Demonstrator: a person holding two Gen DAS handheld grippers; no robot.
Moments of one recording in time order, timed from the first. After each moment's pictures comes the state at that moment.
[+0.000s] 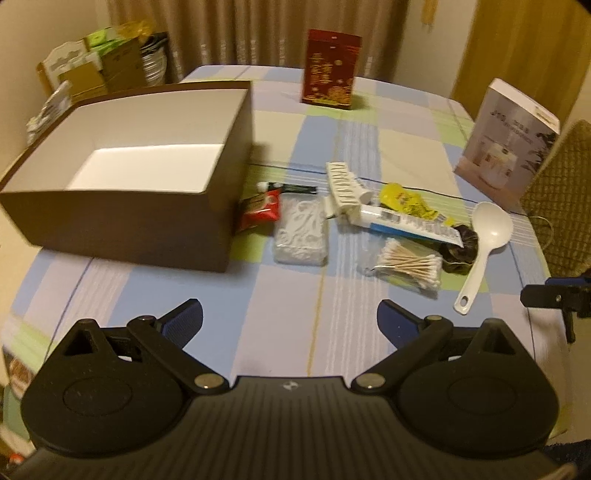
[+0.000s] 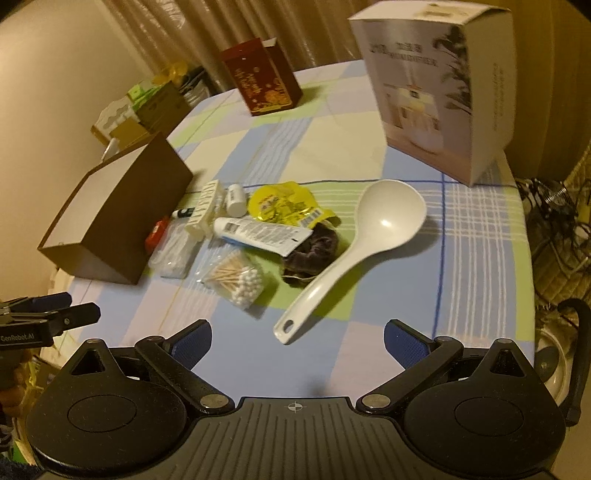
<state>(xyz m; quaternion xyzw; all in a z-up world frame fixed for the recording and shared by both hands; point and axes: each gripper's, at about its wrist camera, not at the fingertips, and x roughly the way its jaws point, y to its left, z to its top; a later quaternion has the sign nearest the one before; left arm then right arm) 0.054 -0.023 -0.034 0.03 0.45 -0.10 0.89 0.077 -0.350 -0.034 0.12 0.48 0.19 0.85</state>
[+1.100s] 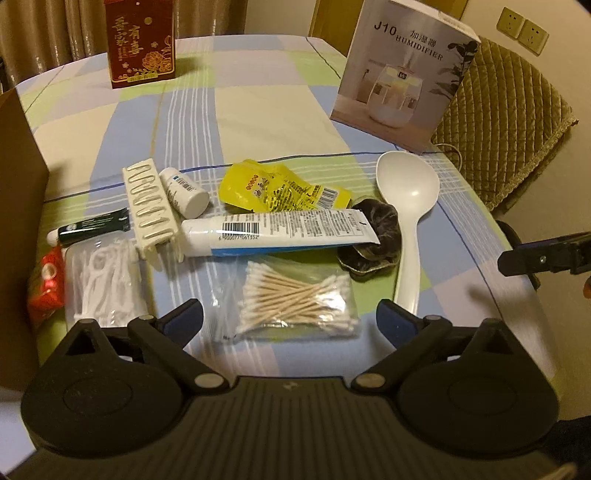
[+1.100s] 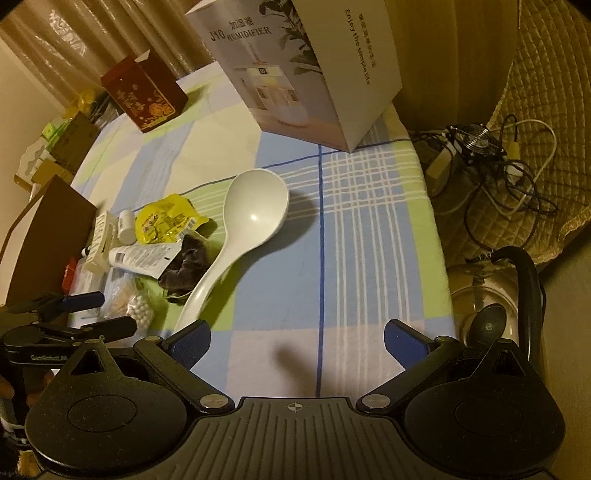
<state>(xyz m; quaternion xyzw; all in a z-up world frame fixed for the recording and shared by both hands) 0.140 -0.129 -0.113 0.09 0.47 -0.32 0.82 0.100 -0.408 -0.063 0.17 0.51 0.07 0.84</state>
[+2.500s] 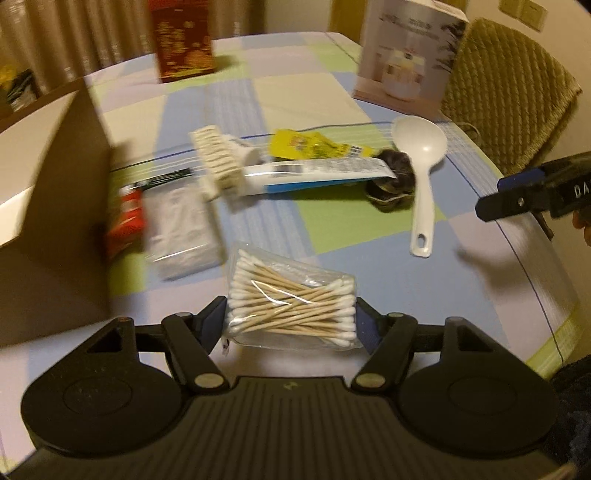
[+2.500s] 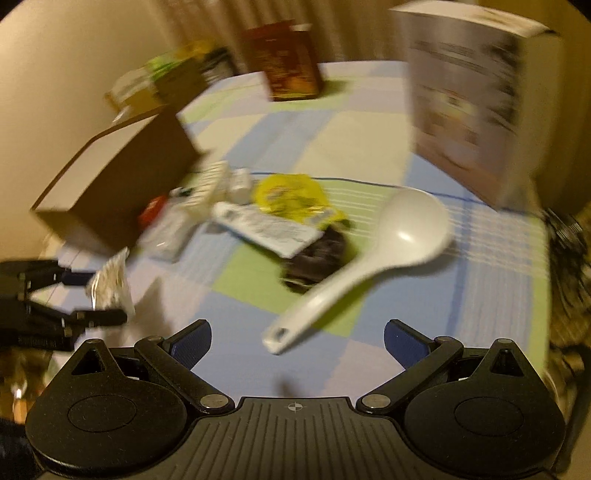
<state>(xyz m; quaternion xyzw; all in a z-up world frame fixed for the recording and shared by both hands) 0.080 -0.065 -0.088 0.13 0.46 -0.26 0.84 0.091 -0.316 -0.049 0.04 0.47 0.24 0.85</state>
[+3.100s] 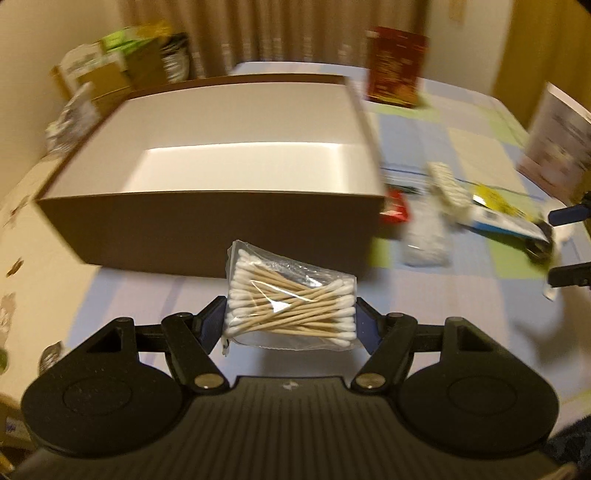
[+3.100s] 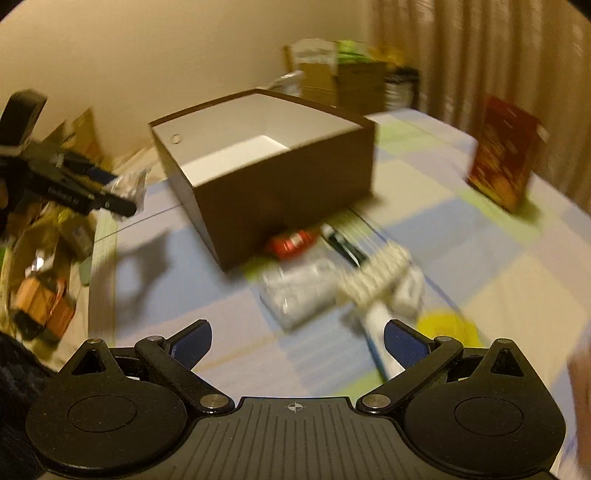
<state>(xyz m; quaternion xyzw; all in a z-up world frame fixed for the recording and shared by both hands) 0.090 0.112 -0.040 0.05 0.45 -0.05 0.89 0.142 -0.174 -0.037 -0.16 0.36 0.47 0.79</state>
